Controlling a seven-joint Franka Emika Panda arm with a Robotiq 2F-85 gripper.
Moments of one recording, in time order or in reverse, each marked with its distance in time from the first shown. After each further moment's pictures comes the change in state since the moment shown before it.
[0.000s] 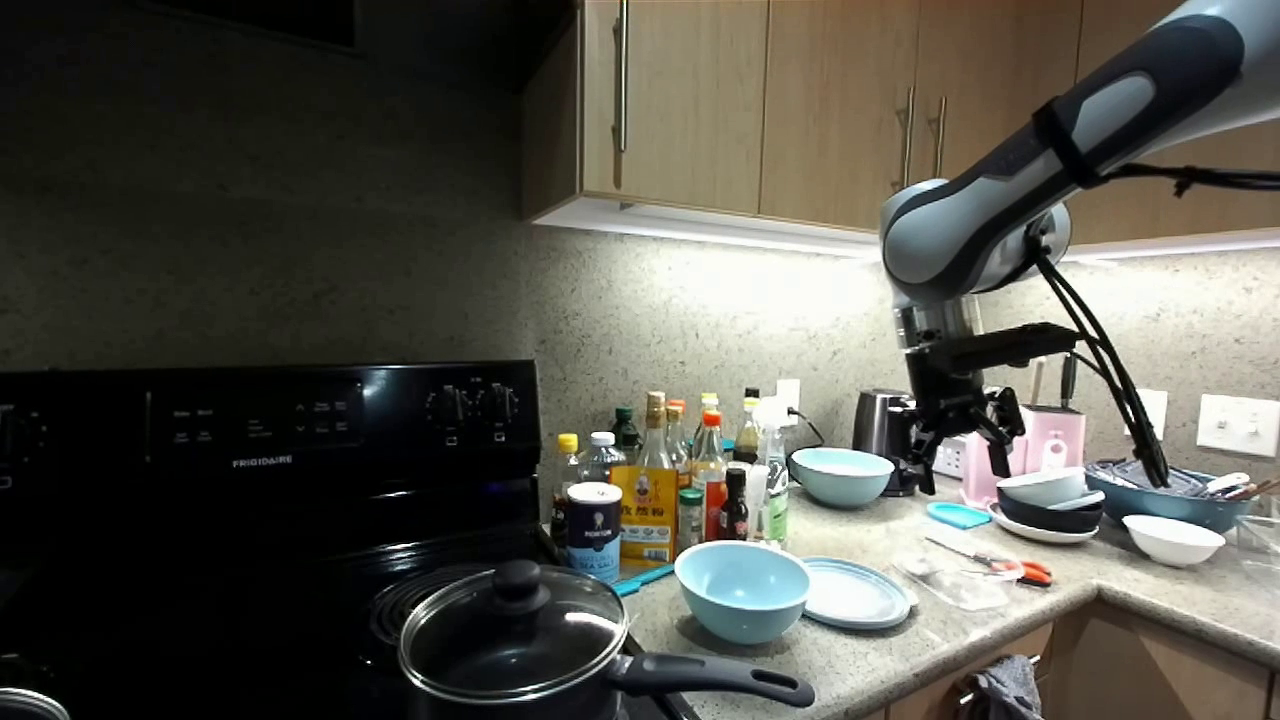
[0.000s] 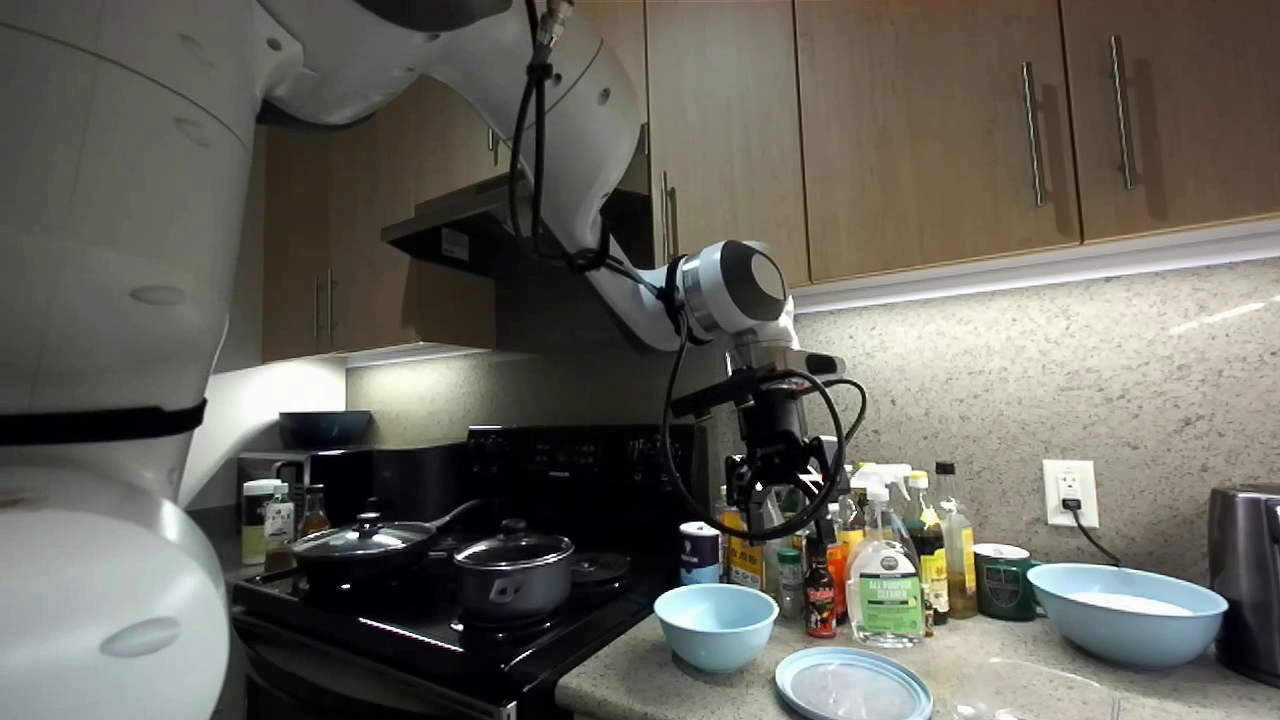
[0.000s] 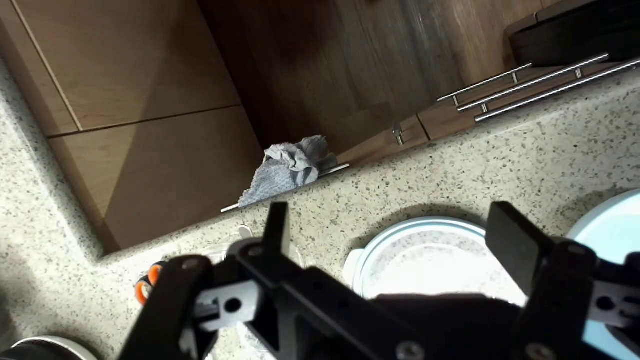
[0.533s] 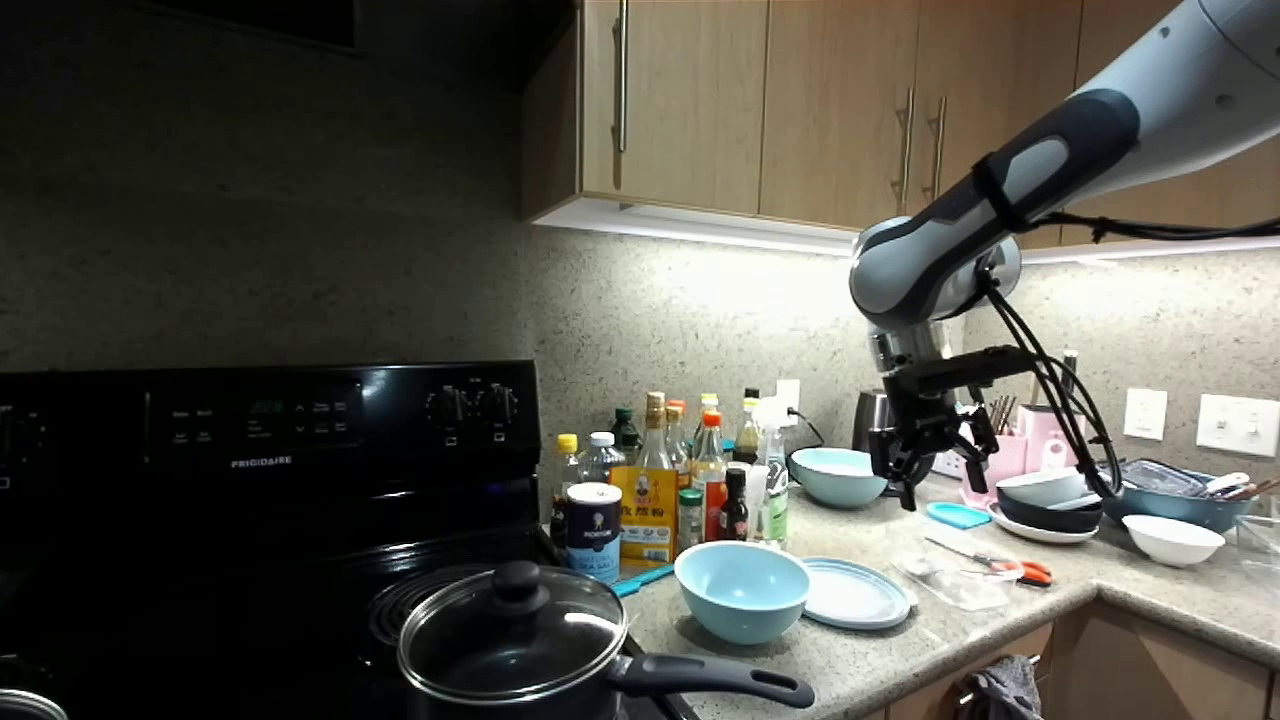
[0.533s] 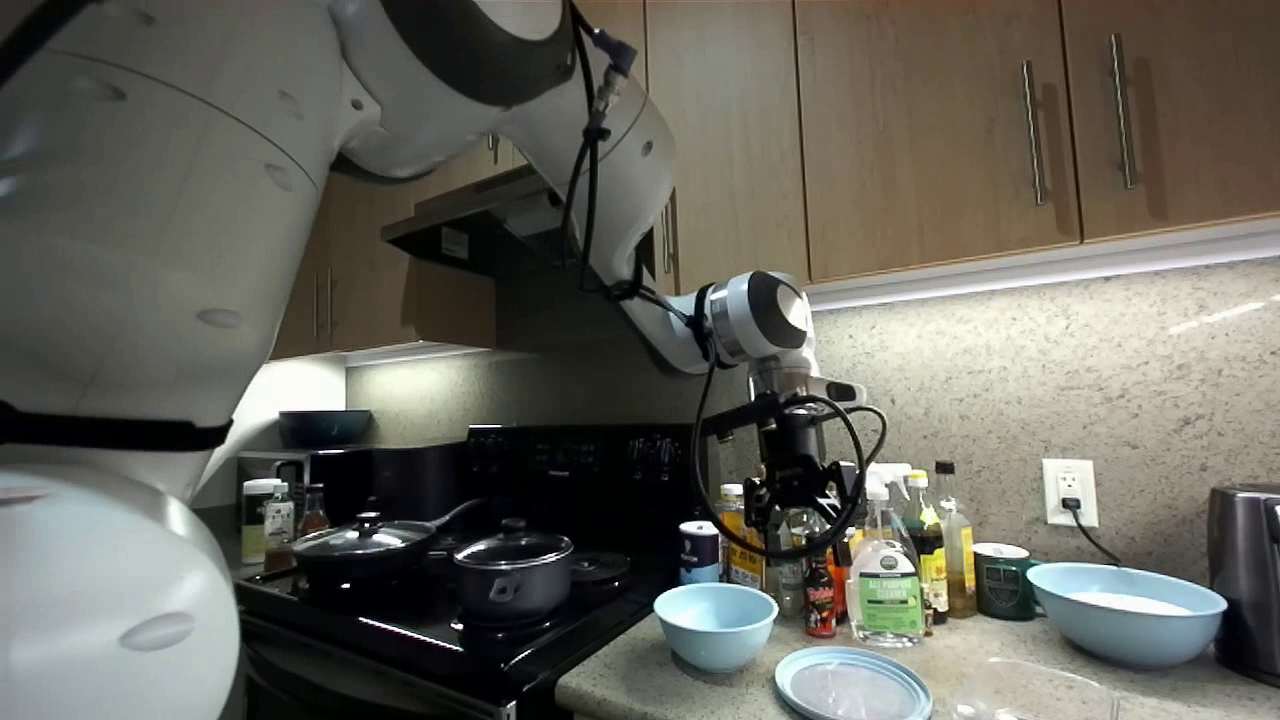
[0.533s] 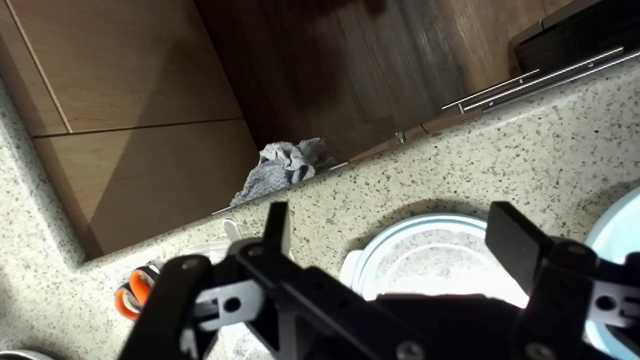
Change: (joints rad) arm 0.026 0.165 -0.032 0.152 0.015 -0.054 -0.007
